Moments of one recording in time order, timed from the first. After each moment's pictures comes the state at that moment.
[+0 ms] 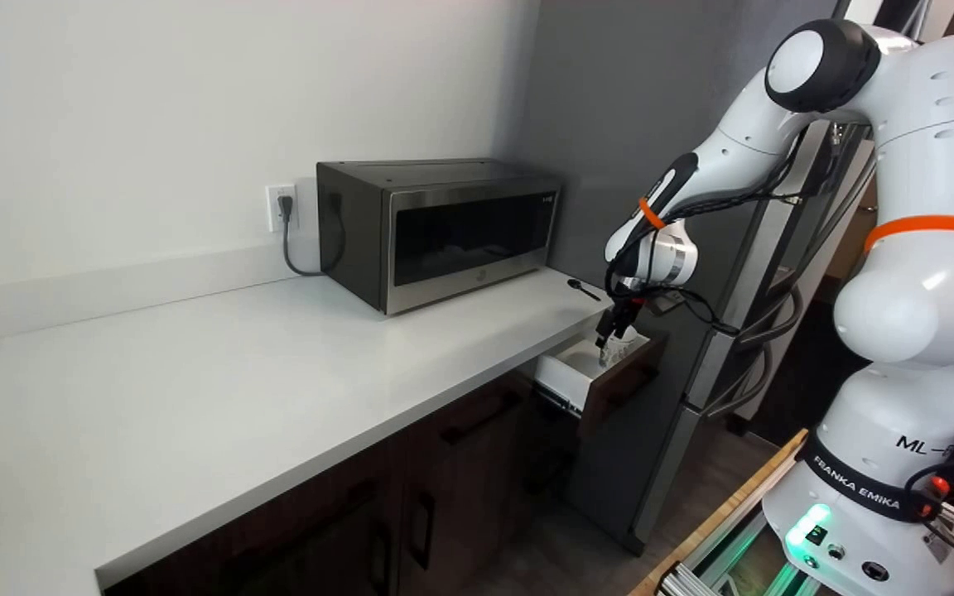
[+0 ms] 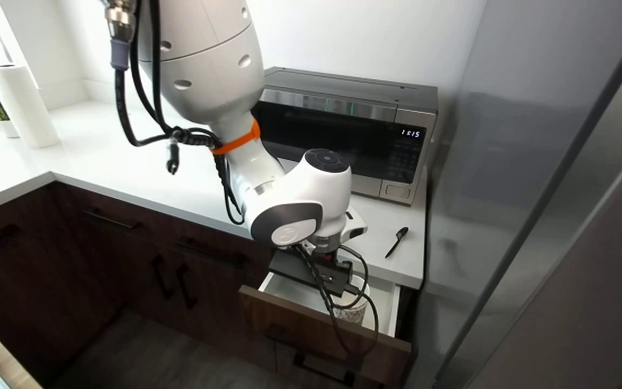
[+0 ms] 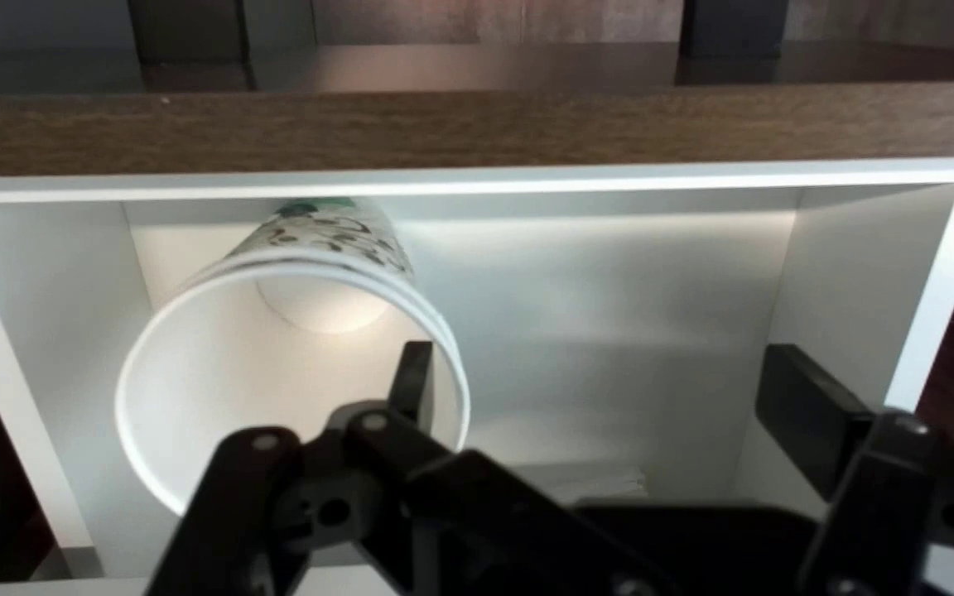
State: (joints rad) arm -0.44 0.51 0.07 -2.28 0.21 2.89 -0.75
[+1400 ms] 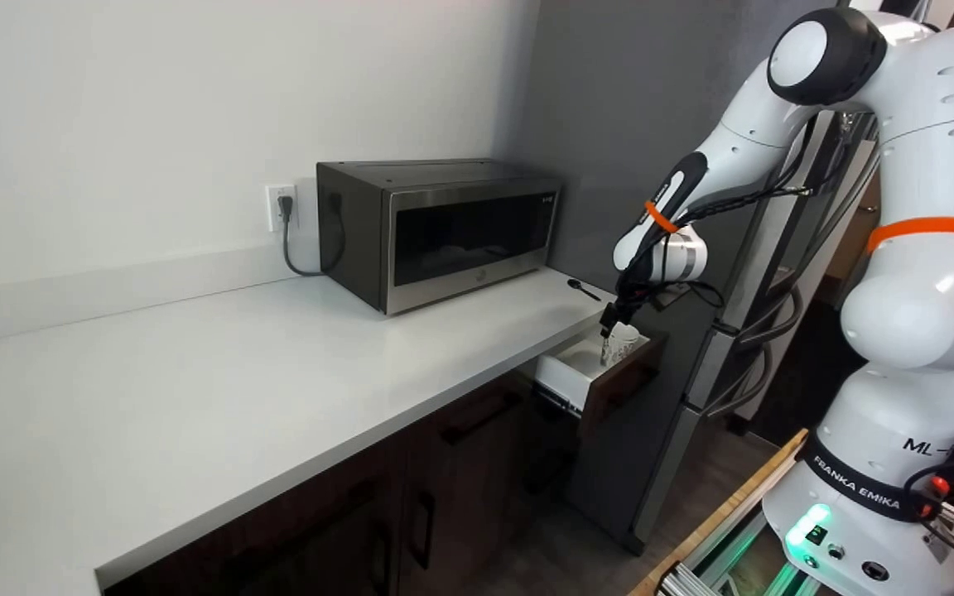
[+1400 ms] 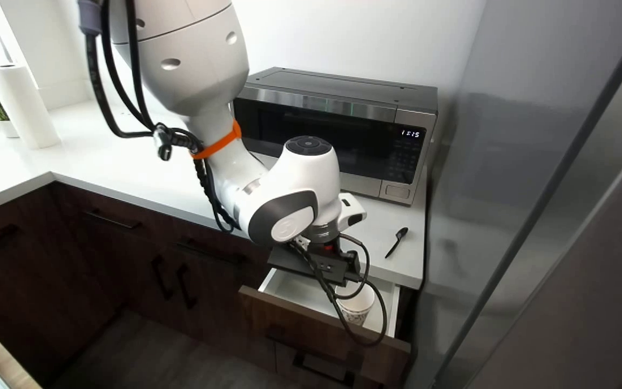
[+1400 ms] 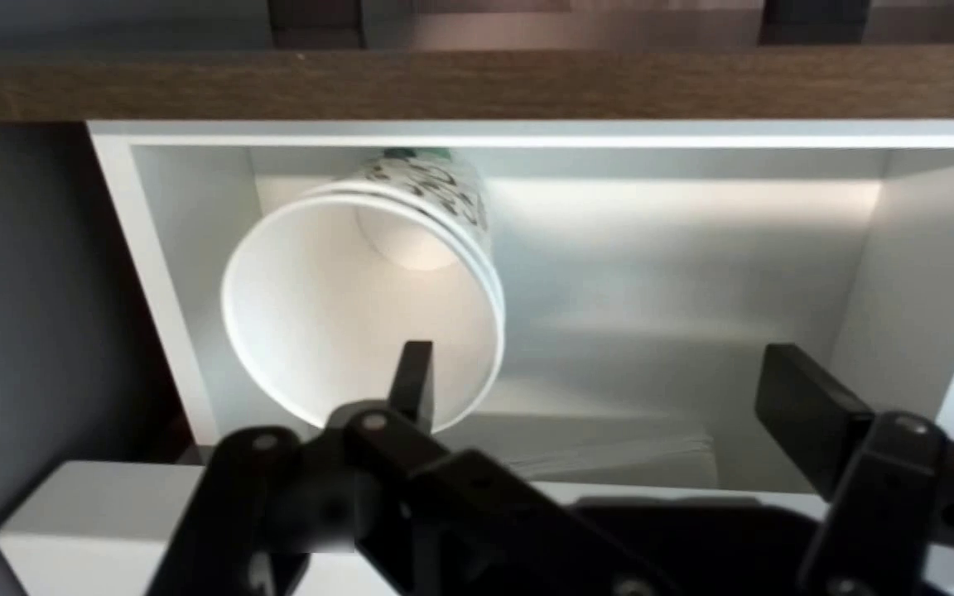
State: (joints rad) arm -0.33 0.46 -0.05 -2.34 0.03 3.00 -0.55
